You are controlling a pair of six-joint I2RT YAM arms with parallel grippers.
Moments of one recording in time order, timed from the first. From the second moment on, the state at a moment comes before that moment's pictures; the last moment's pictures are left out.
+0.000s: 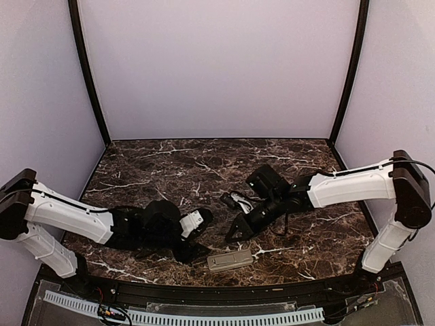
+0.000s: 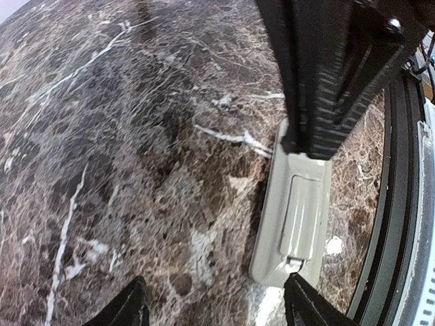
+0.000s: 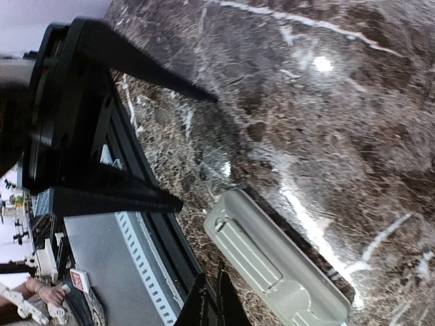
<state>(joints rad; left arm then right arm) -1.13 1.42 0.60 0.11 0.01 -0.08 0.97 1.65 0.99 -0.30 -0.61 0.43</state>
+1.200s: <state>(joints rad) -1.28 1.80 0.90 0.11 -0.11 0.02 0.89 1.46 0.78 -0.31 -0.42 0.51</state>
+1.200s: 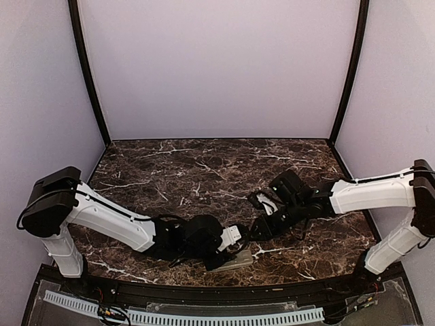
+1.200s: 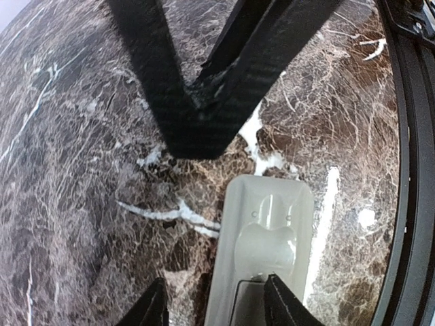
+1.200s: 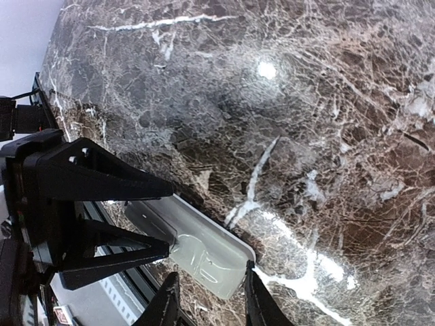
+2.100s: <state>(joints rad) -1.23 0.97 0.37 0.17 -0.29 -0.27 1.13 1.67 1.13 -0.43 -0.31 -0.43</state>
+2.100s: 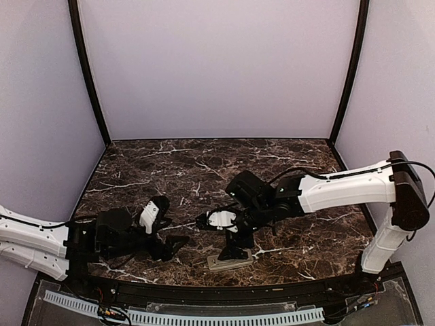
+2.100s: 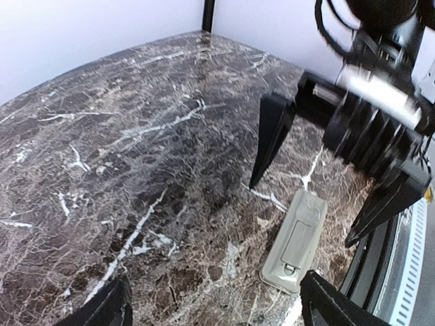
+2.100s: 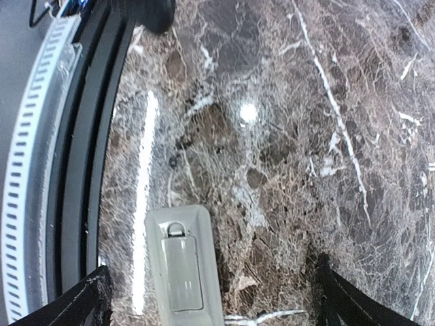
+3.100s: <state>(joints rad) -1.21 0.90 0.31 0.18 -0.41 -0.25 1.14 1.83 1.11 -0.56 -0.19 -0.59</state>
